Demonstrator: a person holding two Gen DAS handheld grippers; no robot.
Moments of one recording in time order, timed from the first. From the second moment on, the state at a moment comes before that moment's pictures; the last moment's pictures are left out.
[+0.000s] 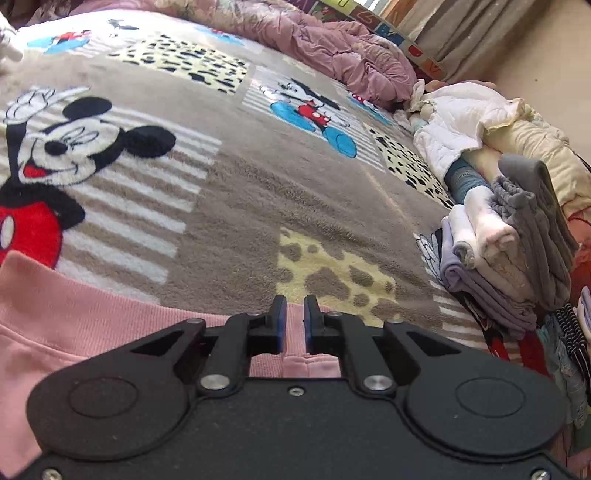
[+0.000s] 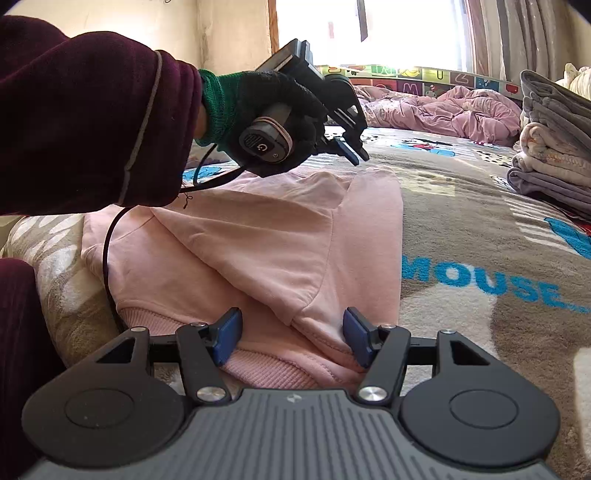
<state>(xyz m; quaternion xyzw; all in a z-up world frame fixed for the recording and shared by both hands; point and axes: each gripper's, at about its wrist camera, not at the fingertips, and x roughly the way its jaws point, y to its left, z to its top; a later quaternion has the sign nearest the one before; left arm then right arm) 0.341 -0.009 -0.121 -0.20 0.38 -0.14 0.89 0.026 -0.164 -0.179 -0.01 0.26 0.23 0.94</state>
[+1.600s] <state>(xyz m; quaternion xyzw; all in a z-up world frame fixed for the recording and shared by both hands) 0.117 0.150 -0.149 -0.32 0.34 0.03 0.88 0.003 -0.165 -0.171 -0.08 0.24 0.22 0.94</state>
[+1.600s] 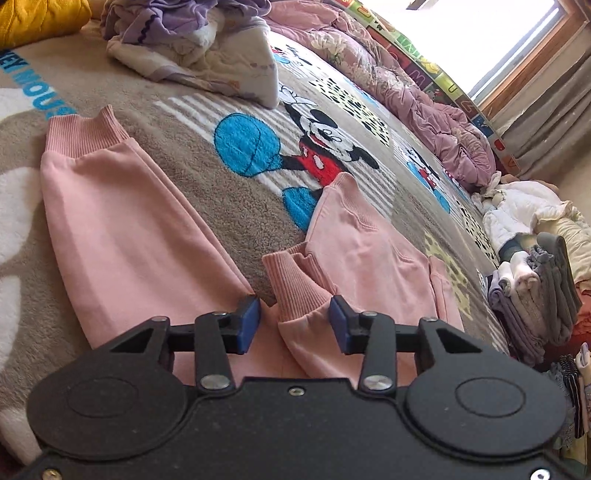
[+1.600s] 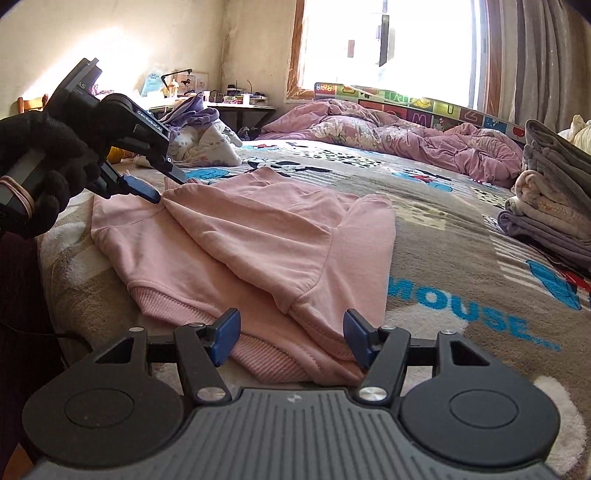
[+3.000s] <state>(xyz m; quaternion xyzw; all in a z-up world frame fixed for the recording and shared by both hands) 0.303 -0.044 -0.120 -0.22 0.35 -0.04 0.91 0.018 -0.186 -0.166 0.01 0.26 0.23 0.94</state>
